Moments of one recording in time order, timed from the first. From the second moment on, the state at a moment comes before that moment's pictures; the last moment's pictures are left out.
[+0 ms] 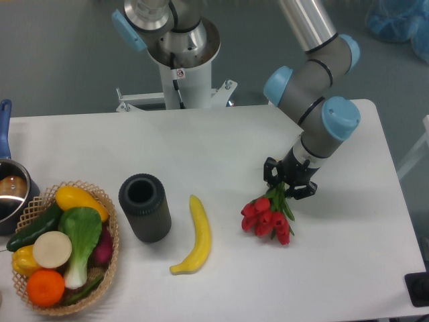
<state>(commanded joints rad) 2.77 -2.03 -1.77 -1.01 1.27 1.28</state>
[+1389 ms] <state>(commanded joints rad) 2.78 -1.74 -1.69 -1.01 0.55 1.12</state>
